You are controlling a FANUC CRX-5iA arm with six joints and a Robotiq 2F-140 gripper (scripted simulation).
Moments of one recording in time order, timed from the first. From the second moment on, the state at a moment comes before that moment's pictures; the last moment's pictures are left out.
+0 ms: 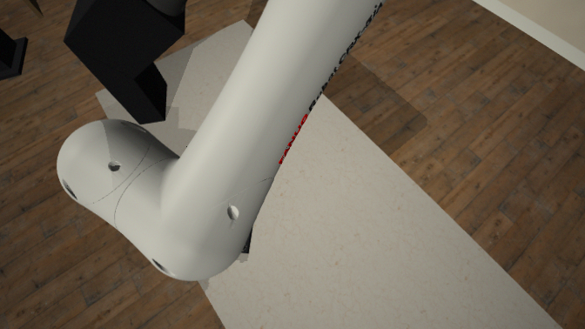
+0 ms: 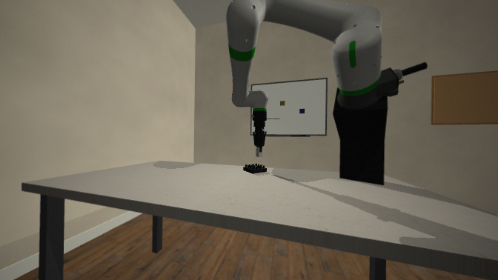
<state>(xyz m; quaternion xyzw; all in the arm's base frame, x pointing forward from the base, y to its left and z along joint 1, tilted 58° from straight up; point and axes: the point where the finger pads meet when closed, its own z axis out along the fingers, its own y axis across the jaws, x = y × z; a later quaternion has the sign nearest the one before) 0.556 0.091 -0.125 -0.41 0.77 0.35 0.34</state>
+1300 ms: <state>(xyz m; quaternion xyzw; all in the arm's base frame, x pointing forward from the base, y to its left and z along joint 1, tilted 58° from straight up) 0.561 0.109 -0.136 -0.41 0.77 0.35 0.34</state>
